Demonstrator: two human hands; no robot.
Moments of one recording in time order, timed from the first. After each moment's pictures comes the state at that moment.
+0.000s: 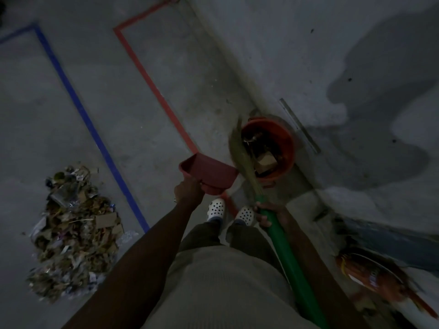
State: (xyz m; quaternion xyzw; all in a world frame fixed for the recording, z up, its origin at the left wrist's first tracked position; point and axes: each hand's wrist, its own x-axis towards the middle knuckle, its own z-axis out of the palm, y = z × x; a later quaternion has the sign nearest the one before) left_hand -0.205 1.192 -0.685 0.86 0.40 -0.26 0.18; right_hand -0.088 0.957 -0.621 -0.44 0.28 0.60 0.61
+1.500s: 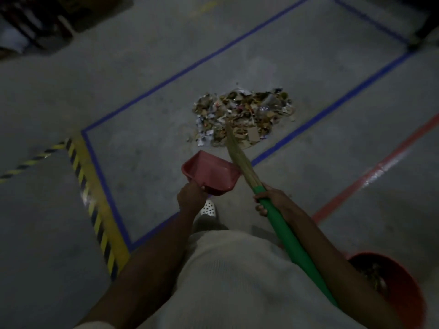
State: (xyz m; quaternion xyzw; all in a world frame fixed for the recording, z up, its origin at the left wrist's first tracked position) left_hand -0.580 0.903 -0.618 0.29 0.93 0.03 0.24; right_hand -0.363 1.046 -0.611 -0.49 -0.29 0.82 0.01
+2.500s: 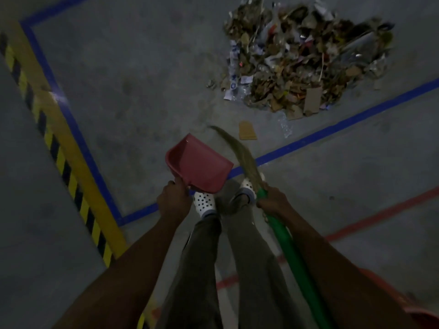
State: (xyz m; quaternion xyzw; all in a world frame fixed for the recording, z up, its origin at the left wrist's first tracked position) left_hand -0.884 0.876 -0.910 0.19 0.92 -0.05 0.35; right_hand -0.694 1.087 -0.914 -0.53 -0.61 0.47 -0.35
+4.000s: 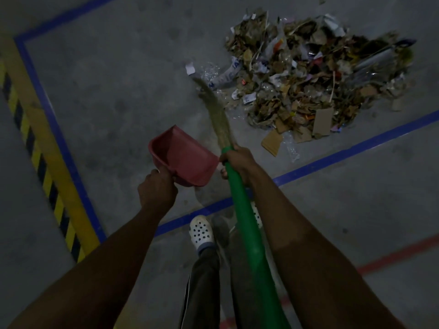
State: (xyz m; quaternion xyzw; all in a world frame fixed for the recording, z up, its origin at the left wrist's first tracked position) left_hand -0.987 0.955 -0.997 0.23 0.93 -0.09 0.25; right_hand -0.894 1.170 -0.995 -0.57 -0.40 0.70 -0.16
